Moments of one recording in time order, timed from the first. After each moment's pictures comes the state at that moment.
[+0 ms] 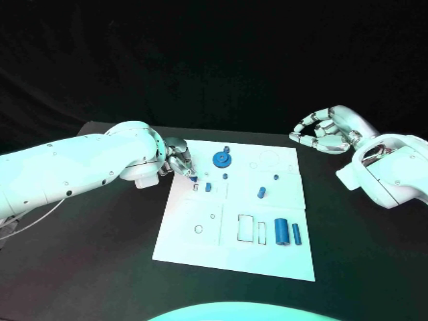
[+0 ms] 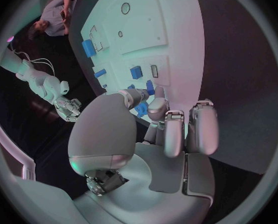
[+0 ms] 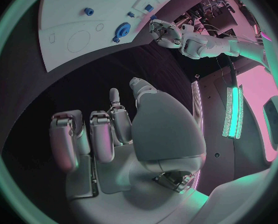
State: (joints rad) left arm 1.30 -0.79 -0.06 1.47 -1.06 0.13 -0.51; left_hand 1.24 -0.21 0.71 0.22 0.29 0.87 0.08 0.65 0.68 1.31 0.00 1.17 1.04 1.47 -0.06 1.57 1.31 0.07 1.43 0.04 1.45 1.31; right arm 1.34 -0.96 -0.13 1.63 -0.96 -0.55 -0.06; right_hand 1.31 -0.14 0.17 0.29 0.35 0.87 0.14 0.37 0.50 1.40 0.06 1.39 1.31 1.46 0.00 1.54 1.31 0.01 1.47 0.11 1.54 1.31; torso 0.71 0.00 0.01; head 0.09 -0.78
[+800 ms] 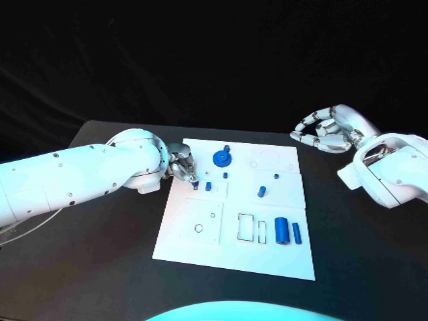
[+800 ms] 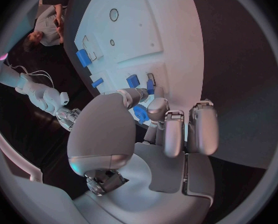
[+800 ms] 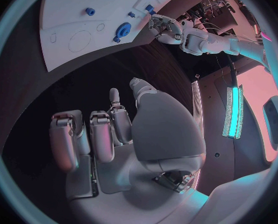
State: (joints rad) left arm 1.27 -0.80 -0.06 1.49 -1.17 0.10 -0.49; left_hand 1.24 -0.22 0.71 0.22 0.28 0.88 0.08 0.65 0.68 1.31 -0.01 1.17 1.04 1.47 -0.06 1.57 1.31 0.07 1.43 0.04 1.45 1.31; right arm 1.34 -0.96 -0.13 1.63 -0.96 -0.55 -0.06; right_hand 1.30 -0.14 0.17 0.29 0.35 0.87 0.14 0.37 0.50 1.40 0.06 1.39 1.31 1.46 0.00 1.54 1.31 0.01 1.47 0.11 1.54 1.31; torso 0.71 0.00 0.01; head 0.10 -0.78
